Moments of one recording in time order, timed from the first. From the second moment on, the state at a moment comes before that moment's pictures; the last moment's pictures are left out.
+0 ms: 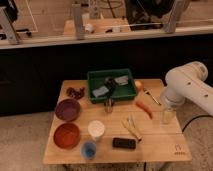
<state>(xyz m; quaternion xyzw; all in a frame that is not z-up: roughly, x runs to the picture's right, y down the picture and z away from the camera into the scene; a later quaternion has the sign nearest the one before) 0.285 0.105 0.684 -0.28 0.02 0.02 0.96</state>
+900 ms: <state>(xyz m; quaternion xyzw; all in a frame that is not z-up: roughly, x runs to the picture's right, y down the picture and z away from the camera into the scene) 0.195 -0.021 0.799 -0.18 -0.03 -0.08 0.98</state>
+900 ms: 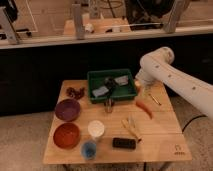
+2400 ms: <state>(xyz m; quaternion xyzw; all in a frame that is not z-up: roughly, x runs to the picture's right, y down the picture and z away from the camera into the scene) 0.147 -0.075 0.908 -0.15 -0.09 -0.06 0.98</state>
